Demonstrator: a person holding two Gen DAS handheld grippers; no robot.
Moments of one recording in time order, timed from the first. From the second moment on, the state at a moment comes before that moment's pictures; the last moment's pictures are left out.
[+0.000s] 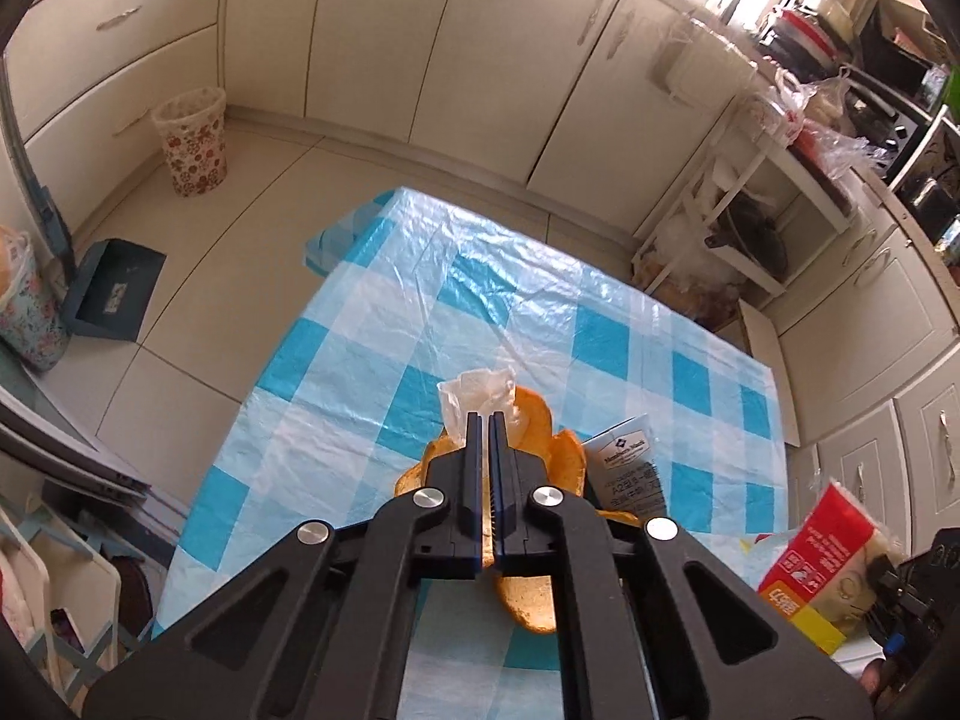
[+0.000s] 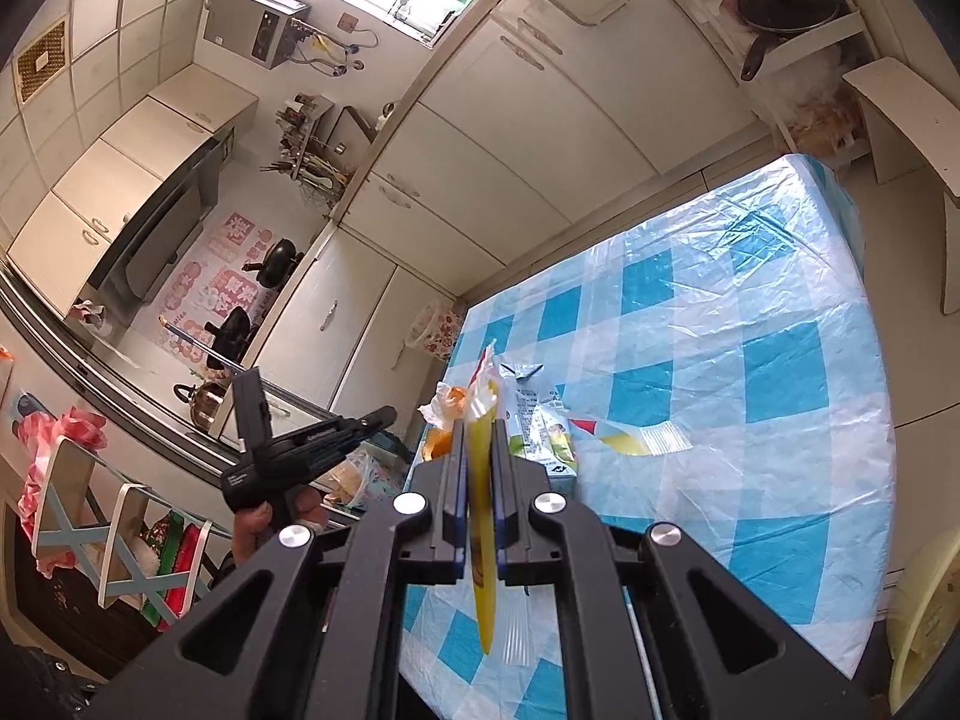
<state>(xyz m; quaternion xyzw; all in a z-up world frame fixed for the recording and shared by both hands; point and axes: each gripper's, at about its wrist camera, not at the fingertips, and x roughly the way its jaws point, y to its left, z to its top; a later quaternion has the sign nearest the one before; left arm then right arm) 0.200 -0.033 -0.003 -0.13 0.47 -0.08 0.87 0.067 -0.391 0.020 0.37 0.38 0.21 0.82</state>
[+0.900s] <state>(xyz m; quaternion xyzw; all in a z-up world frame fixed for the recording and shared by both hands) 0.242 -0.052 -0.036 -0.06 0.50 -0.06 0.86 0.077 -0.368 0.003 0.36 0.41 0.22 0.81</state>
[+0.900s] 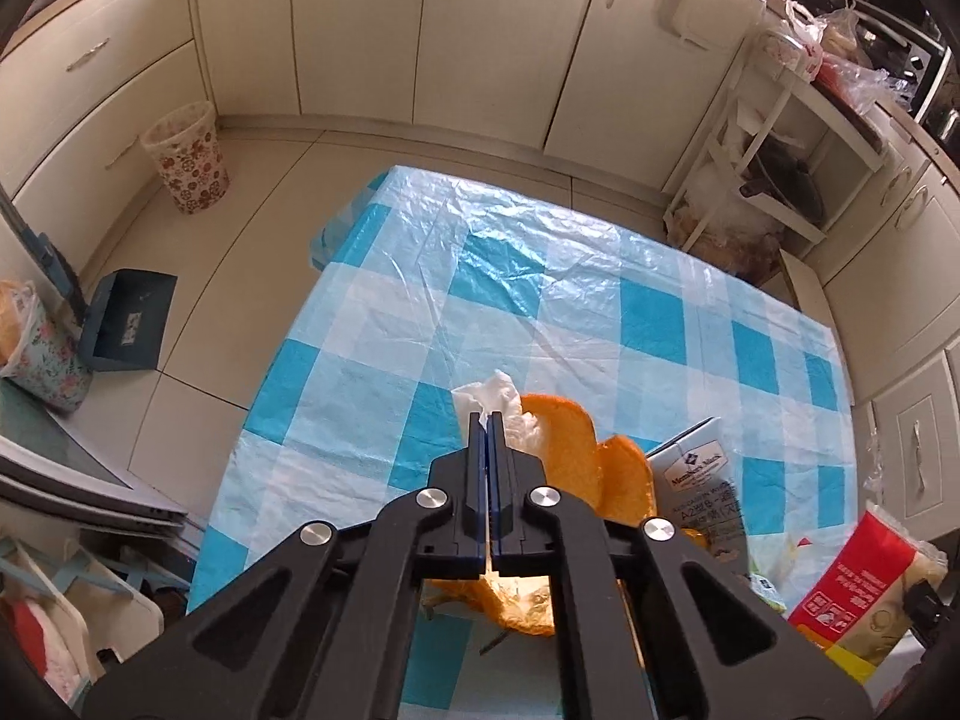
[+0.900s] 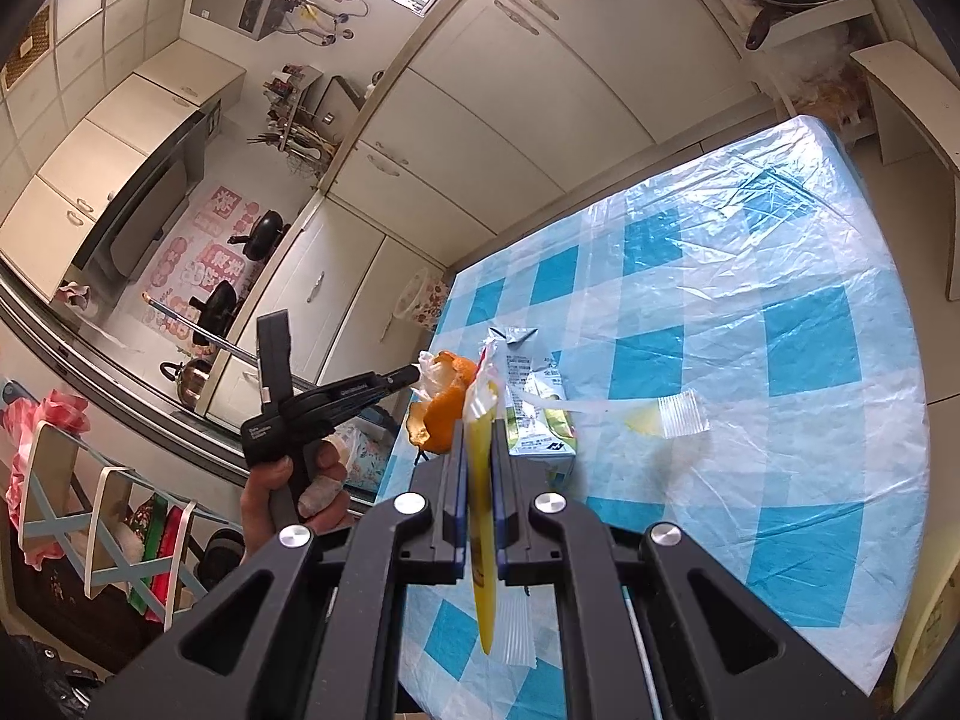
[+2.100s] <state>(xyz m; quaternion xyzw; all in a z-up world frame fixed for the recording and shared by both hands) 0.163 -0.046 0.049 -0.12 0.41 -0.19 0.88 0.073 -0.369 -0.023 0.30 0.50 0.16 0.80</state>
